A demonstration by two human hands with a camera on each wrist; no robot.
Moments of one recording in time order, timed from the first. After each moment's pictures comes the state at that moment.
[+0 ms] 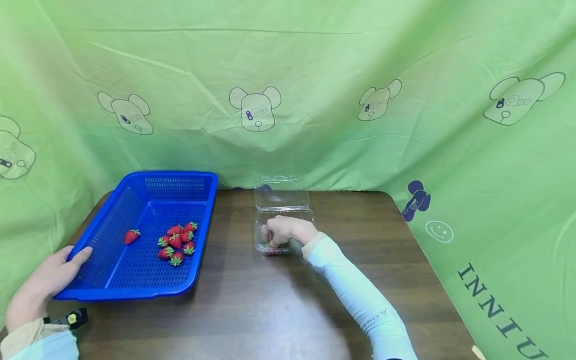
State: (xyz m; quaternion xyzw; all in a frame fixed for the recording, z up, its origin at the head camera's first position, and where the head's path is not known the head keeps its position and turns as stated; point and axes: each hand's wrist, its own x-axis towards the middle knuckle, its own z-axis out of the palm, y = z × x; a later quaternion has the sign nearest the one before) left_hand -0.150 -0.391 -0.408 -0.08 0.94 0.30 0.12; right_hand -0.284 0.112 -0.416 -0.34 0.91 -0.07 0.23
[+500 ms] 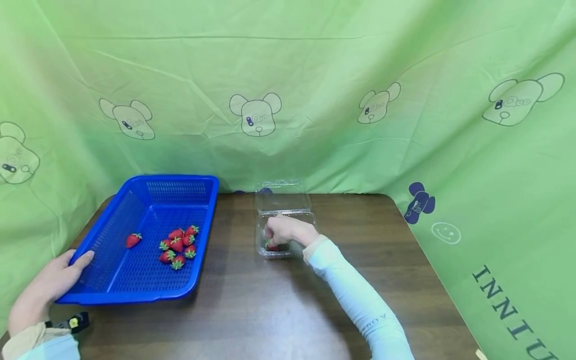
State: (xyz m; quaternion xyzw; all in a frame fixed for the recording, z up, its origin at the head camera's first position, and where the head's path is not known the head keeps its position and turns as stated) left_hand -0.145 -0.385 -0.407 -0.09 0.94 0.32 0.10; right_hand -0.281 0.111 -0.409 -0.33 0.92 -0.11 0.19
